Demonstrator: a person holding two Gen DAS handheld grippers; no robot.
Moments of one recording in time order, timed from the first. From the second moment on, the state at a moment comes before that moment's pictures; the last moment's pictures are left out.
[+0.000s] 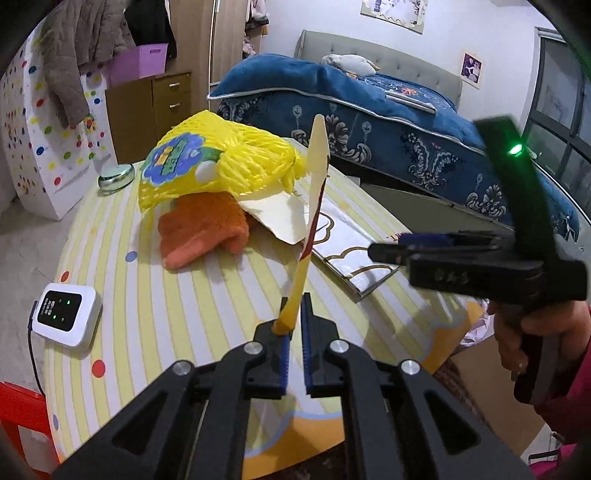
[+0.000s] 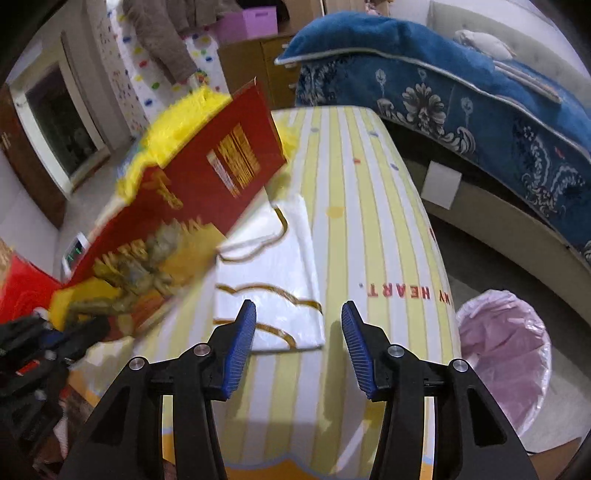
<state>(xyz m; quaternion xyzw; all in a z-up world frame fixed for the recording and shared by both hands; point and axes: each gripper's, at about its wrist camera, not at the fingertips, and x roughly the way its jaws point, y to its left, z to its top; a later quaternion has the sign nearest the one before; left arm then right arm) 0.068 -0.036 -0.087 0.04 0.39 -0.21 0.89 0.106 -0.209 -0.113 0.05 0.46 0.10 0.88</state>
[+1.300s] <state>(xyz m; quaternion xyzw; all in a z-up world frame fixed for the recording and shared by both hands) 0.076 -0.054 -0.075 0.02 0.40 -0.23 0.89 0.101 -0.205 -0.132 -0.02 0.47 0.09 0.88</state>
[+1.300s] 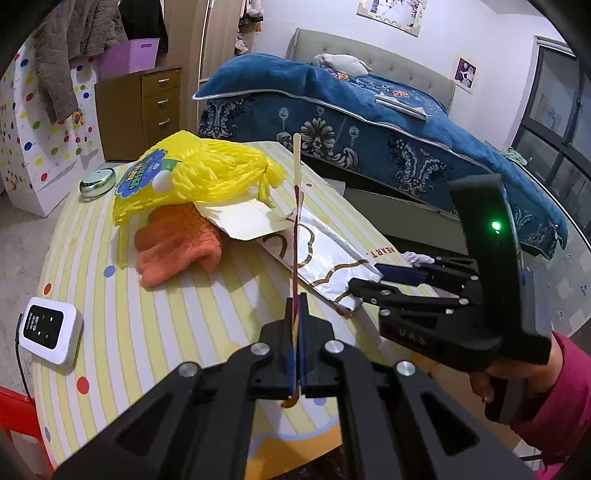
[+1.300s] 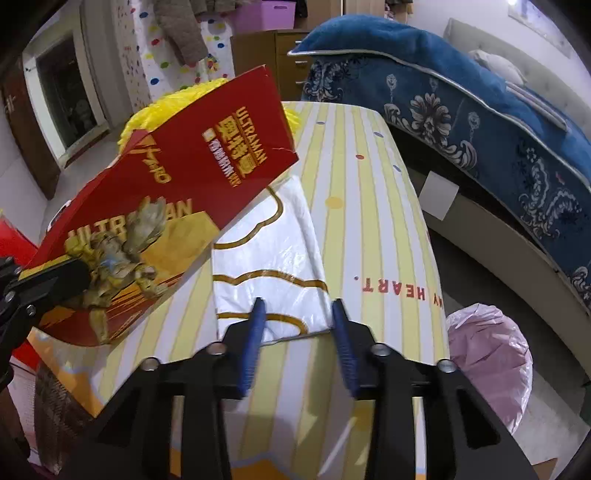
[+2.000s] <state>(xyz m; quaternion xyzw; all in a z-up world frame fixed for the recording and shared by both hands) 0.033 -0.105 -0.038 0.05 0.35 -0.29 0.89 0.005 -0.296 -0.037 0.07 0.39 -0.03 0.92</state>
